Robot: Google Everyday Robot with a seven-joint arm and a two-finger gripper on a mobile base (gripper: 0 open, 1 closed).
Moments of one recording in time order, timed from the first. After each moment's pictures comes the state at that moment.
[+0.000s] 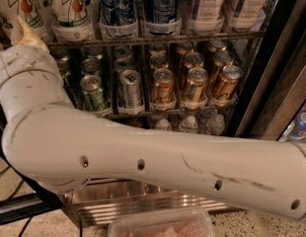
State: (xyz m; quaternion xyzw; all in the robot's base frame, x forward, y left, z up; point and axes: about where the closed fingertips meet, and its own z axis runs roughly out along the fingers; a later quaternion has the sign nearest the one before) arm 0.506 0.239 1.053 -0.30 0.56 0.05 0.77
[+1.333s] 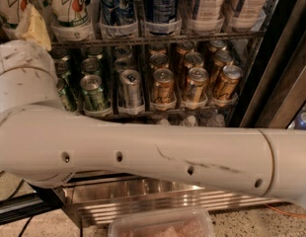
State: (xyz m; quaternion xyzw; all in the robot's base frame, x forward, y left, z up) arm 0.528 0.239 1.059 -0.23 0.57 0.04 0.79
